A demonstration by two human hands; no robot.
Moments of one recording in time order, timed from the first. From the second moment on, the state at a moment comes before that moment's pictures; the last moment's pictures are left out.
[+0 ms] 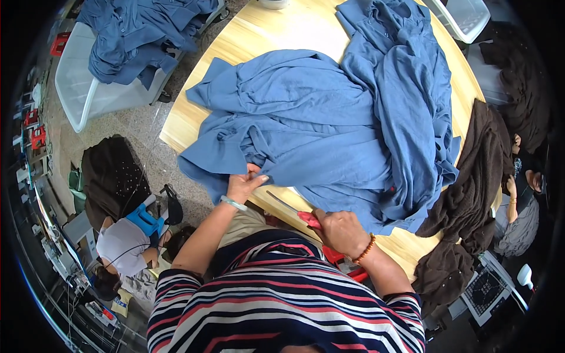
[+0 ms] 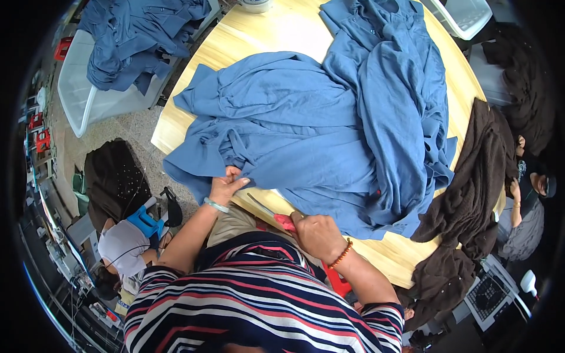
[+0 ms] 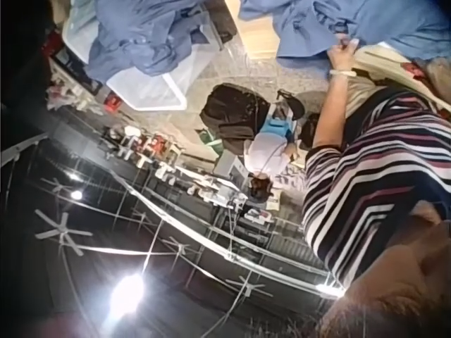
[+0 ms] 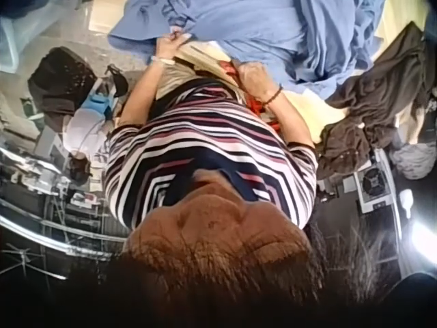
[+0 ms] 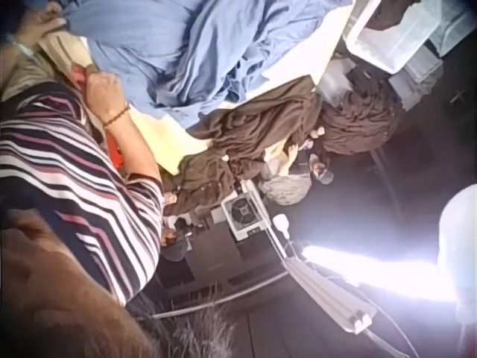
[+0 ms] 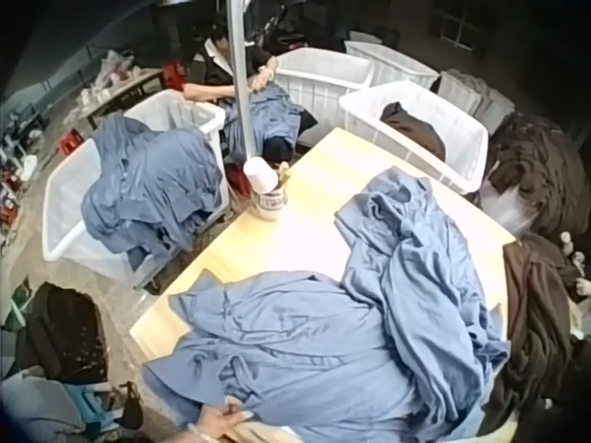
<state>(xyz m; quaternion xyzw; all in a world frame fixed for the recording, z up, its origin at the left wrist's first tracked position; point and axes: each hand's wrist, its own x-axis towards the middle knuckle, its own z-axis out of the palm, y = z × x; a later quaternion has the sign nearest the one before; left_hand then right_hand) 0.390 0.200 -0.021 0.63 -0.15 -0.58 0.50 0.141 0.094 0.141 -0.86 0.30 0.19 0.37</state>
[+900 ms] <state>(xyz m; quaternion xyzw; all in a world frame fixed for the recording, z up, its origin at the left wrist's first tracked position) 0.405 0.166 -0.034 0.51 0.00 -0.54 0.67 0.163 0.034 0.156 -0.86 0.31 0.15 0.37</state>
